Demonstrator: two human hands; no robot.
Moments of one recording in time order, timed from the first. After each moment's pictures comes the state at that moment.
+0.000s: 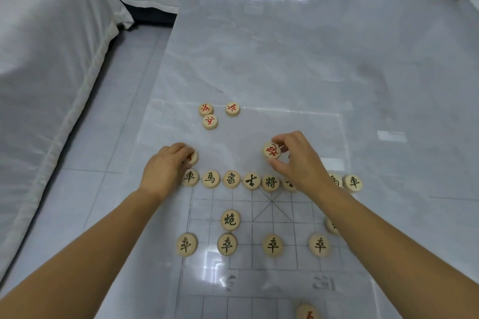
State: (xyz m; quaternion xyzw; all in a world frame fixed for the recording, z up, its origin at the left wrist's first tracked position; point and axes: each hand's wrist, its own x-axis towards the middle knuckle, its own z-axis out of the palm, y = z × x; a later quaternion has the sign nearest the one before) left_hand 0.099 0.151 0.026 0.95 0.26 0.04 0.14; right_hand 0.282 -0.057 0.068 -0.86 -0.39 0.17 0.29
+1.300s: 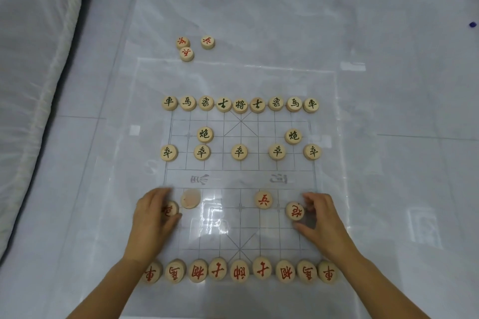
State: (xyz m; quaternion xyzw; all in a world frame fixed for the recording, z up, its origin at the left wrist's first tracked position) left_hand -0.077 -0.057 0.030 0.87 0.40 -0.02 0.30; right_hand 0.145 -0.320 0.037 -0.87 -0.26 0.31 0.26
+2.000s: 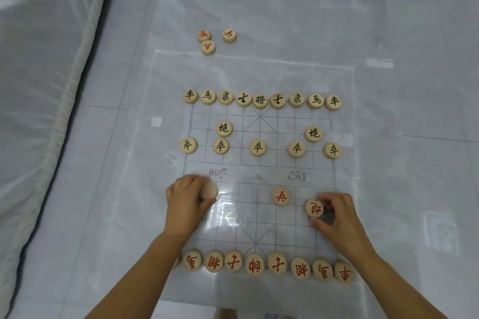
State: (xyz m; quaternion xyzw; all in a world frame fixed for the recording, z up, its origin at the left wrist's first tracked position) left_hand -0.044 -0.065 0.028 0.89 0.38 -0.01 0.26; right_hand 0.146 -0.316 0.031 -0.87 -0.22 0.32 0.30
